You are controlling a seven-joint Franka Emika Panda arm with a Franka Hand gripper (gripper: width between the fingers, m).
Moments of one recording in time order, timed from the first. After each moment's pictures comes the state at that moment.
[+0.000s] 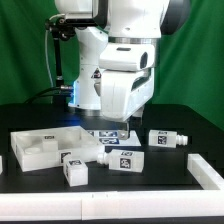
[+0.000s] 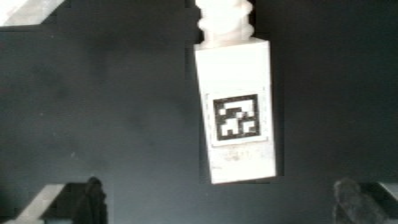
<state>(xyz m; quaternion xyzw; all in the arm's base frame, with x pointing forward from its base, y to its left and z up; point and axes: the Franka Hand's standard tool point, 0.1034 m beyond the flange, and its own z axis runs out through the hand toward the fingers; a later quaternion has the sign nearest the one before) 0.521 0.027 0.073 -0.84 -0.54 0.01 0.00</state>
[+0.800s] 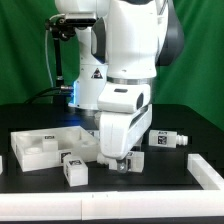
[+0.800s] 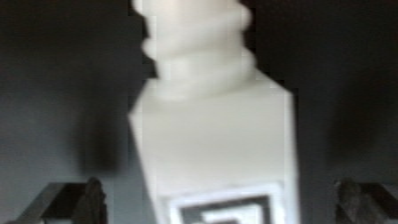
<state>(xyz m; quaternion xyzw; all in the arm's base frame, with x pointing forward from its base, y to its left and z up) 0.511 0.025 0.006 -0.85 -0.53 0.01 0.02</state>
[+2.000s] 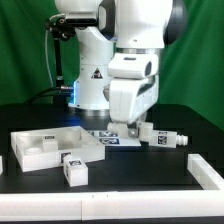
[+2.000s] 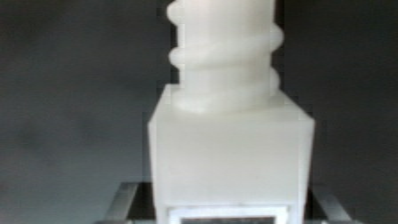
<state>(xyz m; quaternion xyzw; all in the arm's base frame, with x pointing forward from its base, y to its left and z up) 0.459 0.047 0.061 -0.86 -0.51 0.01 0.00</state>
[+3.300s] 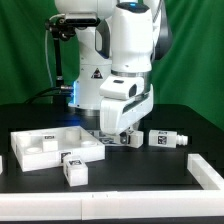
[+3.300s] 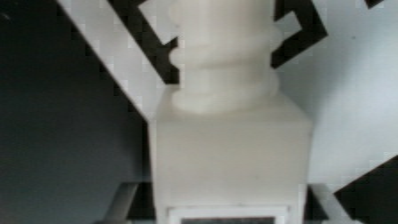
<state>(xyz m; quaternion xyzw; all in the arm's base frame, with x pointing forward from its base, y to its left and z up) 0.370 0.052 0.006 -0.88 -0.47 0.03 0.03</state>
